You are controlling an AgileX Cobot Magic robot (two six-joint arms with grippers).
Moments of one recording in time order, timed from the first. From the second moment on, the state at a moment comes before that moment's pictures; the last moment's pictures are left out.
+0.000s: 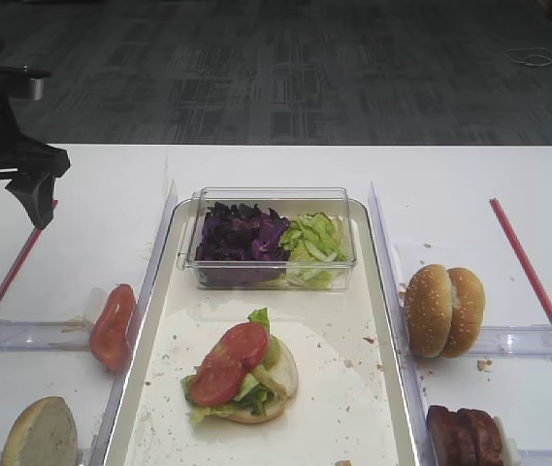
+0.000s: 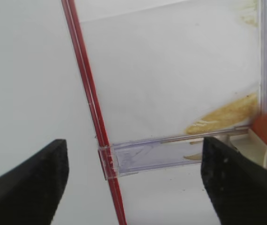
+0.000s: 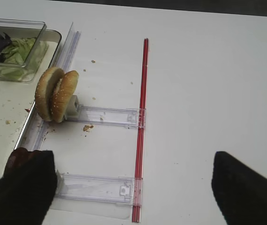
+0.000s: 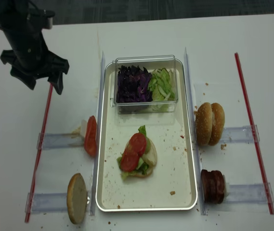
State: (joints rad) left arm -0.07 1.87 -1.51 0.05 1.22 0.05; right arm 0.04 -0.02 -0.49 0.01 1.12 -0.06
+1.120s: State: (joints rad) left arm -0.07 1.26 -1.14 0.00 1.23 0.05; right arm 0.04 -0.02 -0.49 0.01 1.12 -0.06
